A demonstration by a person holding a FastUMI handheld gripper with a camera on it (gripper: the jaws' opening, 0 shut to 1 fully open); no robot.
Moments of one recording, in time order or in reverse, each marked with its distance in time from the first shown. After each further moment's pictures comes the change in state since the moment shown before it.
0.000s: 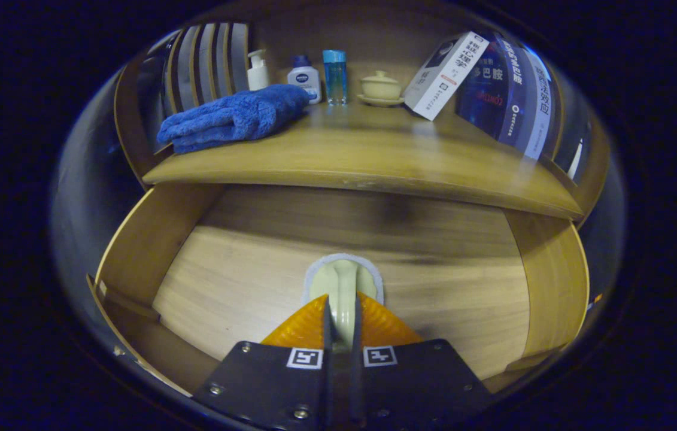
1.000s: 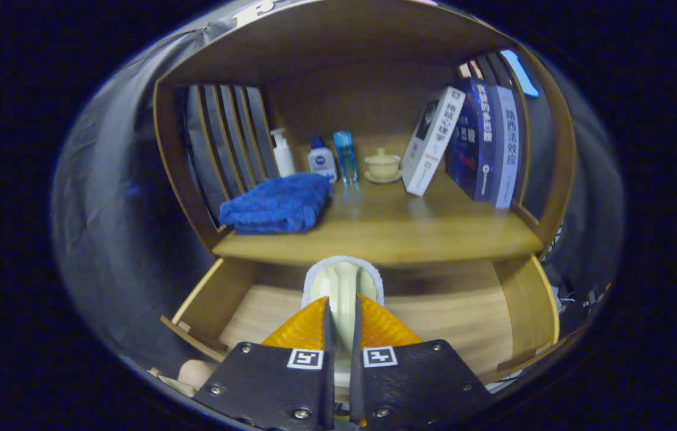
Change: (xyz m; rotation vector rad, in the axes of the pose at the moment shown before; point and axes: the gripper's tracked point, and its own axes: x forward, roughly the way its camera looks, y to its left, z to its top) arm -0.107 0.015 0.093 0.093 -0.325 0.098
